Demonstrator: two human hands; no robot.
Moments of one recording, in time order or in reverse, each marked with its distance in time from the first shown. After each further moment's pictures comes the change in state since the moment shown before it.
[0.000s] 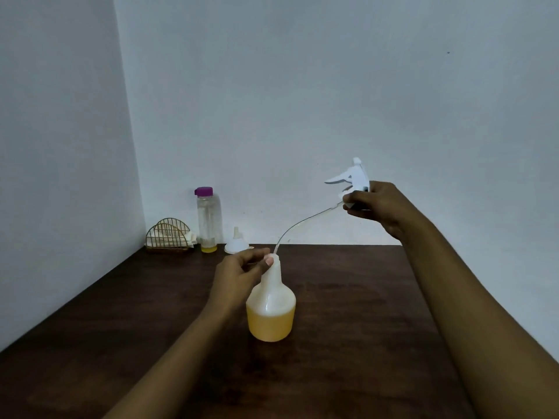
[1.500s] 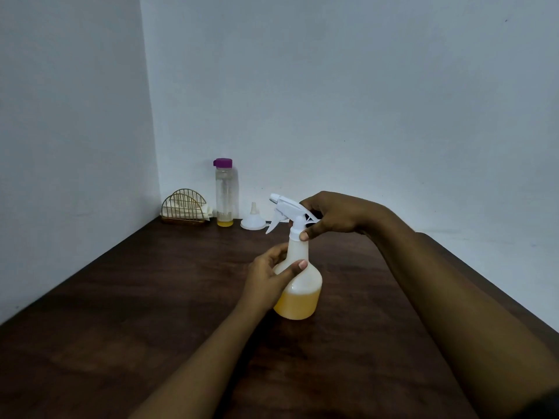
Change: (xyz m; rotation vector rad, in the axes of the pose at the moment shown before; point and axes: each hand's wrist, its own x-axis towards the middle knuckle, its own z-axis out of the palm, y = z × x) left_hand -0.014 -0.052 0.016 -0.184 -0.086 -0.043; right_hand -0.004 0.012 0.115 -0.827 -0.723 -0.167
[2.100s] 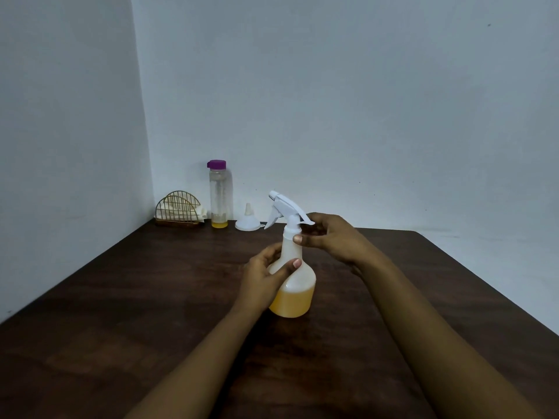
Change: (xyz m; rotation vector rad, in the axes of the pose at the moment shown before) left_hand -0.003 0.002 0.003 0.001 0.017 0.027; right_hand -0.027 0.015 0.055 0.568 0.351 0.114
